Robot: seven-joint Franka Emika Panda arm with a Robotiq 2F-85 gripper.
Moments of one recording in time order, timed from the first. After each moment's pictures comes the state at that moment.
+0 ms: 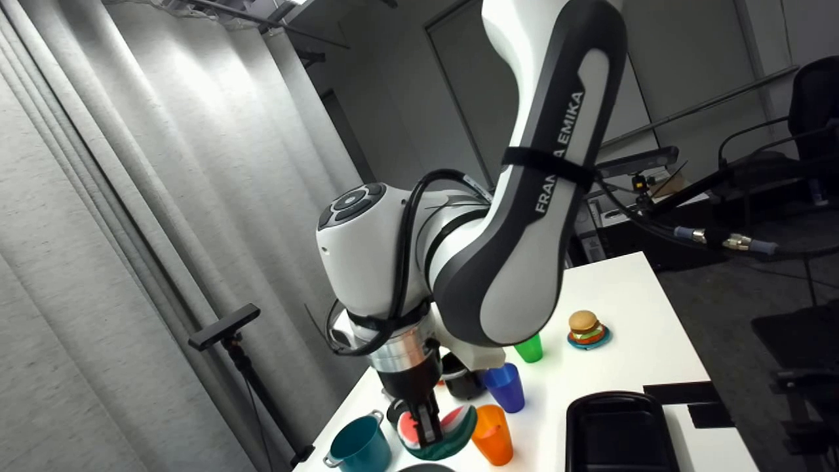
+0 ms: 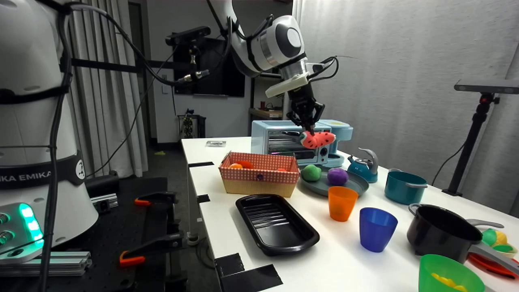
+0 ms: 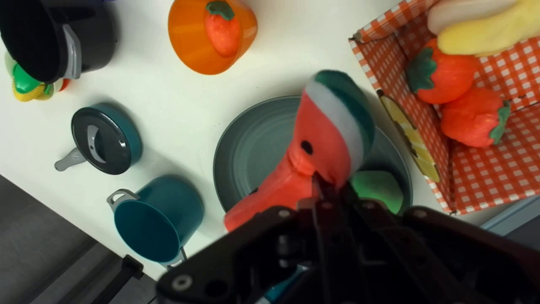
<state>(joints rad) 0.24 0.30 -0.03 -2.06 -0.50 2.58 0.08</state>
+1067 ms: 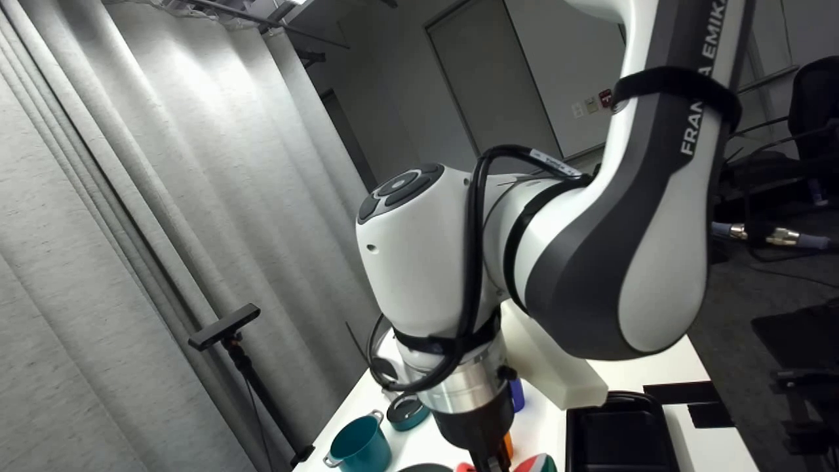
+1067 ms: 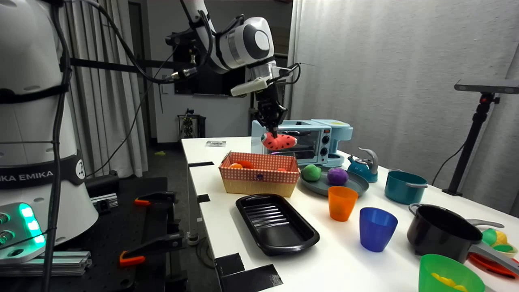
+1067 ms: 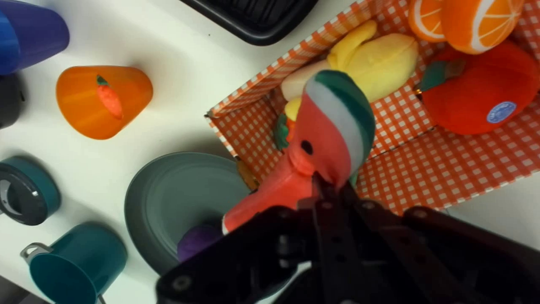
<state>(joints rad) 0.24 0.16 0.11 -2.29 -0.41 2.58 0.17</state>
